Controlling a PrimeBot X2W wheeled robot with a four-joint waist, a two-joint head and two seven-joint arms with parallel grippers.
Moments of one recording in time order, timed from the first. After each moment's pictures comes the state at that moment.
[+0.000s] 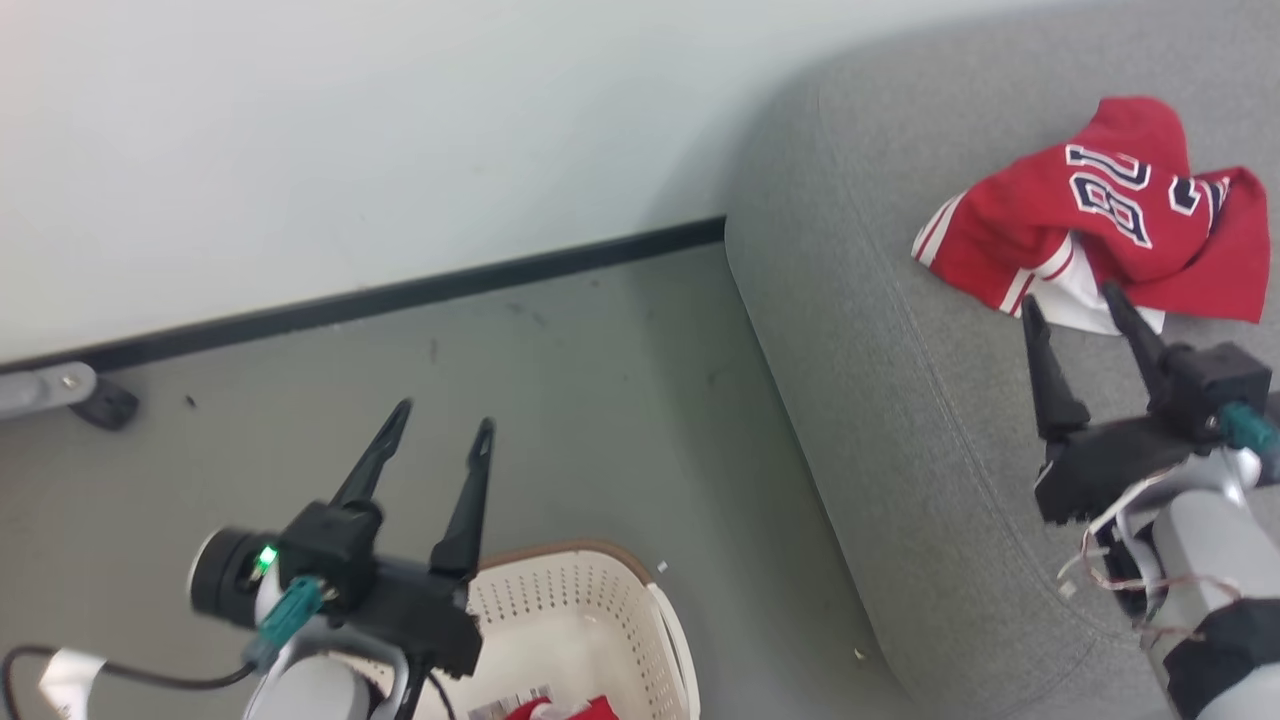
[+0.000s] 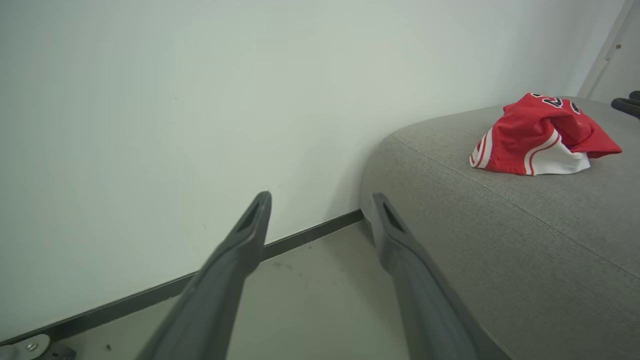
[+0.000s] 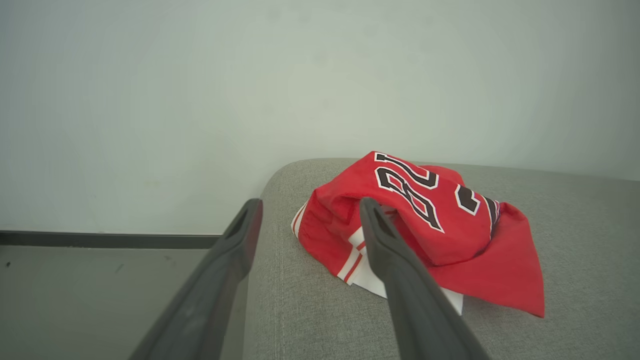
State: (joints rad) left arm -0.39 0.19 -0.39 0.27 -0.33 0.02 -0.21; right arm -0.68 -0.29 0.26 0.67 0.24 0.07 -0.26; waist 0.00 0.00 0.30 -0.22
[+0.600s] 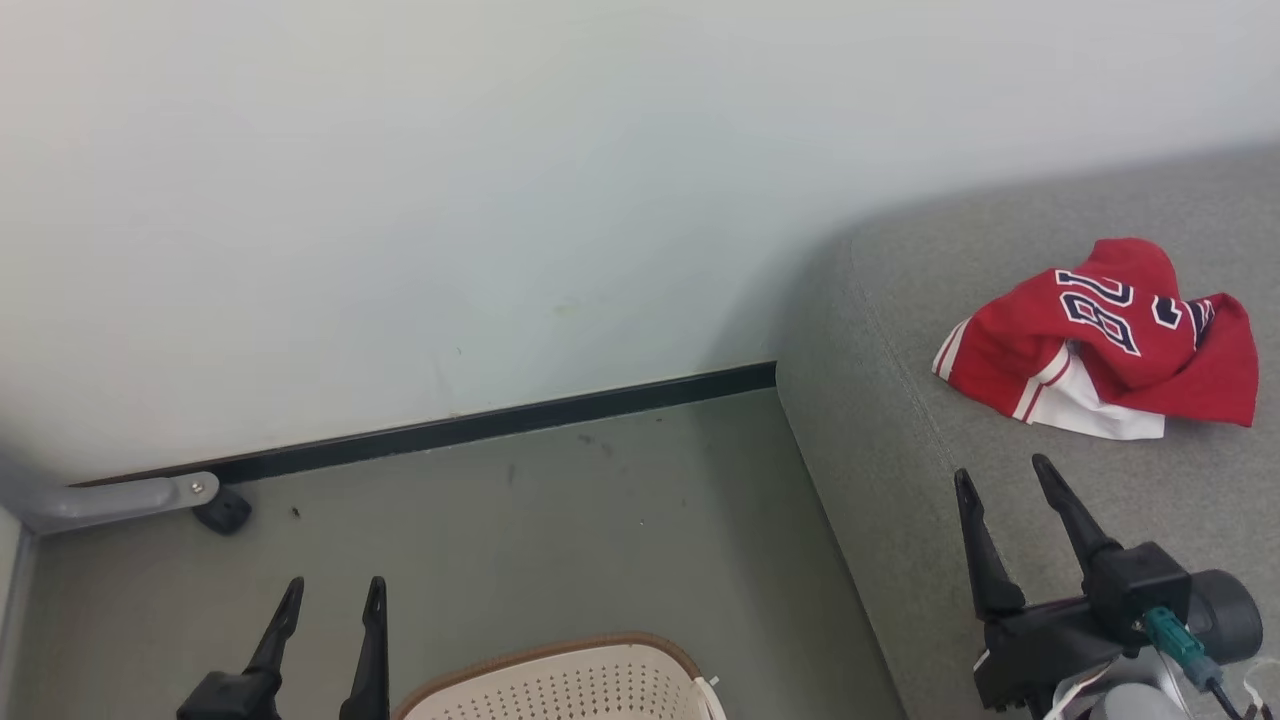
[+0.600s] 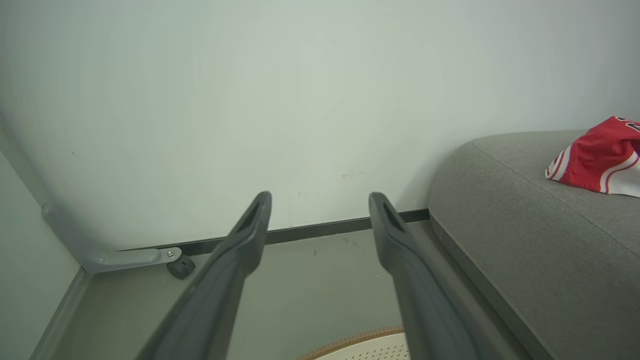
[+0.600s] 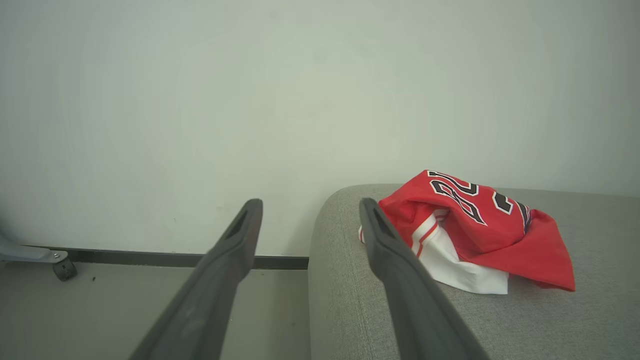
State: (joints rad) left arm -0.08 0.22 -0.25 0.24 -0.41 0.09 -0.24; right arm -0.29 -0.22 0.27 0.36 0.20 -0.04 -0.26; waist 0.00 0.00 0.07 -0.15
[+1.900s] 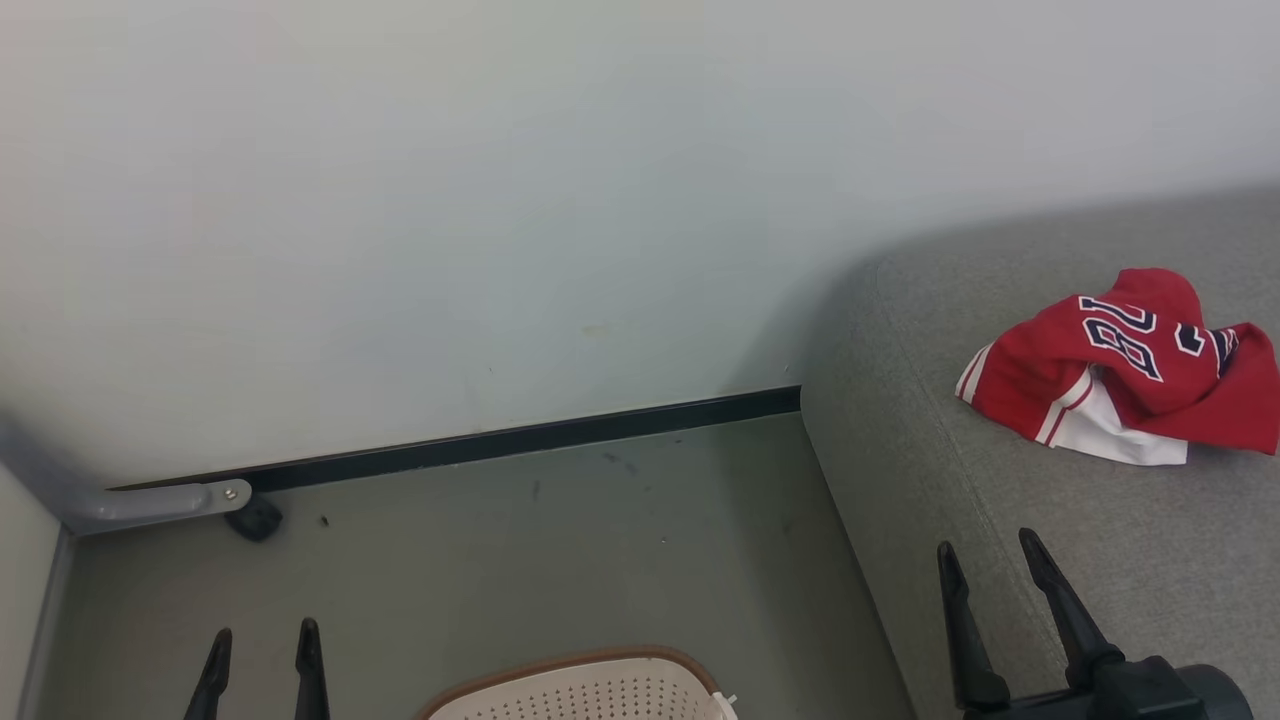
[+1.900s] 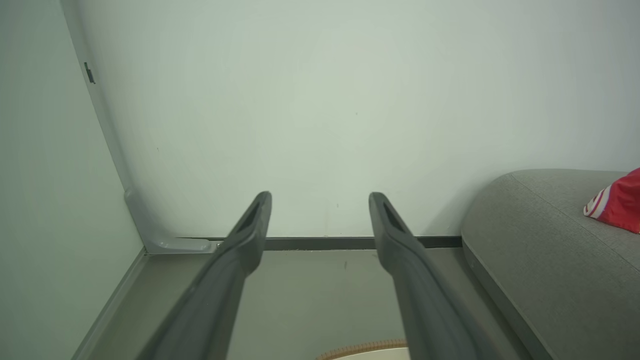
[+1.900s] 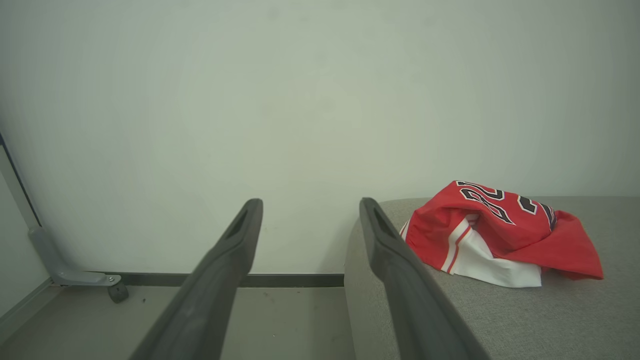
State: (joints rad) left arm 0.09 0.21 -0.12 0.08 -0.41 0.12 -0.25; right arm -0.03 -0.17 0.27 0.04 0.17 -0.11 -0.26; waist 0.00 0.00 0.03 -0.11
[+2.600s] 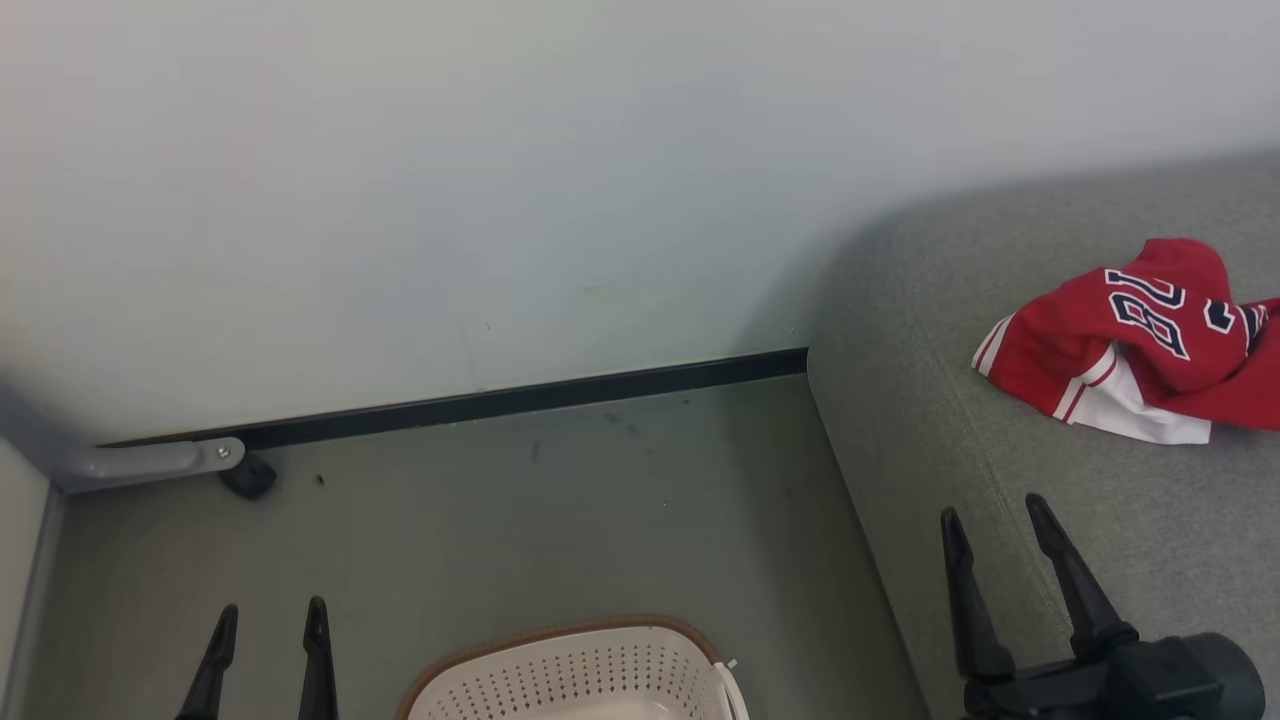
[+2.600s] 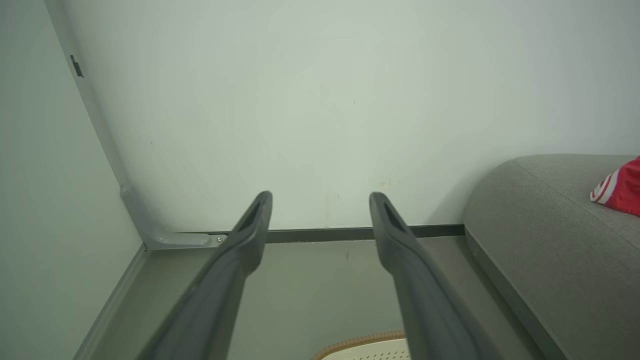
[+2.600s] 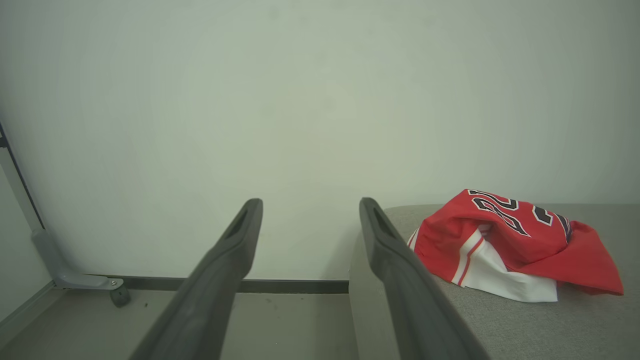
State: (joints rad) left arm 0.09 0.20 -0.12 0.04 -0.37 0.12 -0.23; right arm -0.04 -0.17 0.26 -0.01 0.17 -0.11 -0.26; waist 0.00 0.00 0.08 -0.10
